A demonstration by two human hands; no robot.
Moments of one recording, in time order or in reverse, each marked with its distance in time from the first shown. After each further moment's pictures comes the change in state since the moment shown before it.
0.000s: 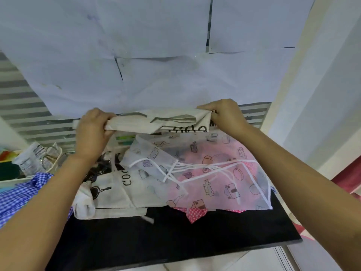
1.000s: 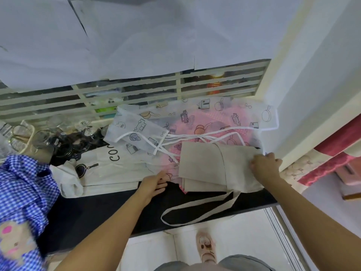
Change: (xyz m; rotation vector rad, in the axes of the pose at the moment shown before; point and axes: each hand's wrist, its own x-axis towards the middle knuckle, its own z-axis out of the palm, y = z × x) left_hand -0.191 0.107 0.160 -1.038 -0.884 -1.425; right_hand -0.220 0.174 0.091 -0.700 -0.473 0.797
